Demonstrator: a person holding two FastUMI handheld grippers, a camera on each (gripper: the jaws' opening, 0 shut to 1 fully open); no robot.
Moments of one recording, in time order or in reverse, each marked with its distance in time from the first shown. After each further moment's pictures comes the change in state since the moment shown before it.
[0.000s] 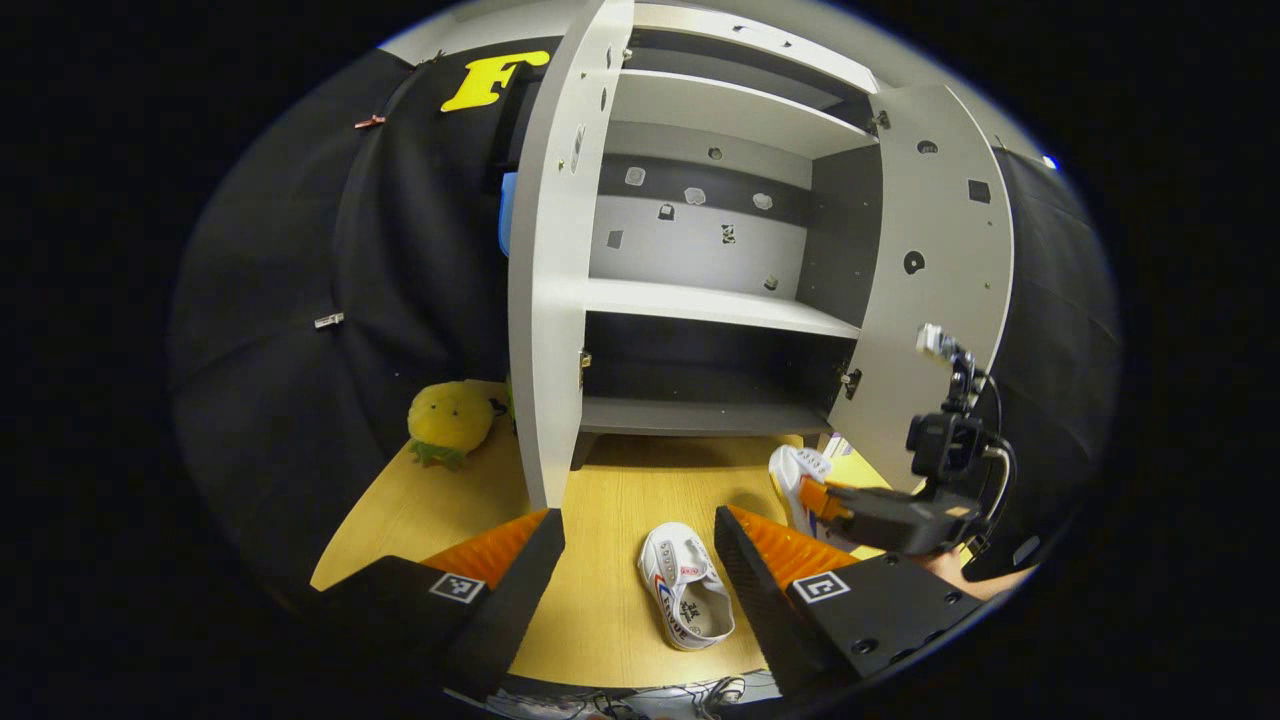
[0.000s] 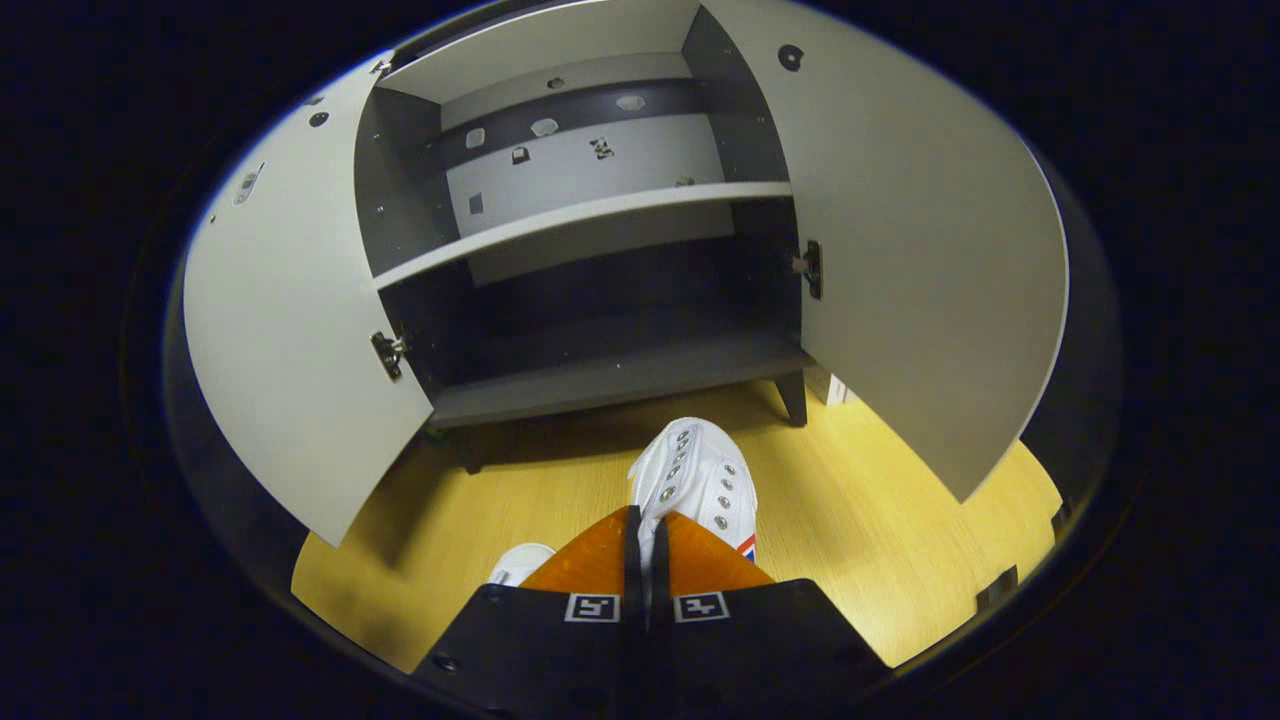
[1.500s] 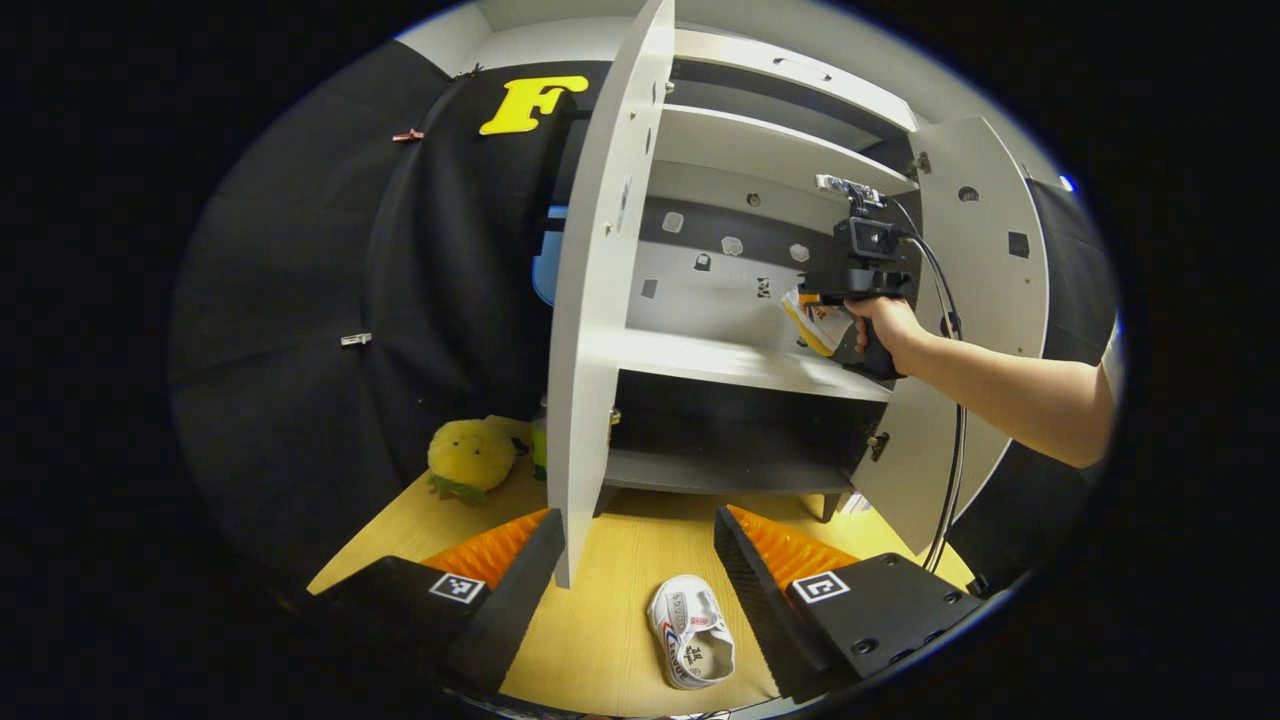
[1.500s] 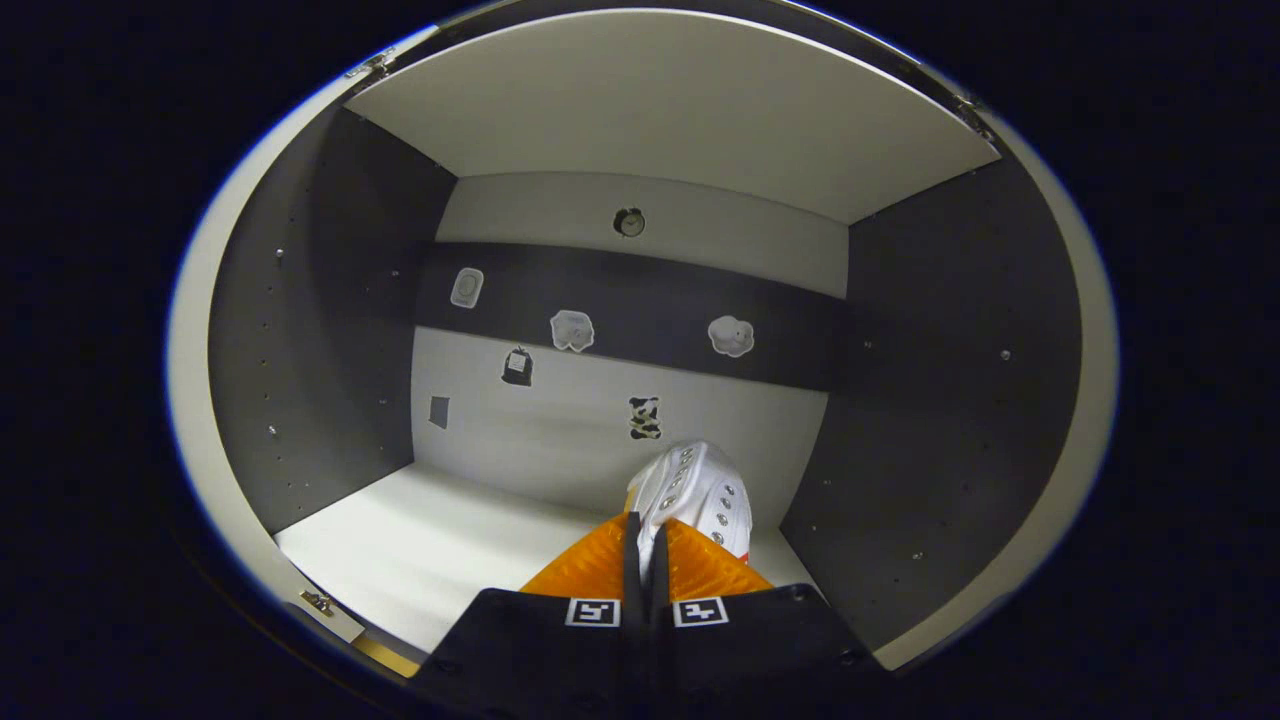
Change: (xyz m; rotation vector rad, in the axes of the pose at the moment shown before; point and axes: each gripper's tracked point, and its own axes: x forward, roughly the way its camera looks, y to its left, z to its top) left arm 0.010 0.026 0.050 -0.081 -0.132 0.096; right arm 0.191 0.072 0.362 -0.352 -0.306 -0.016
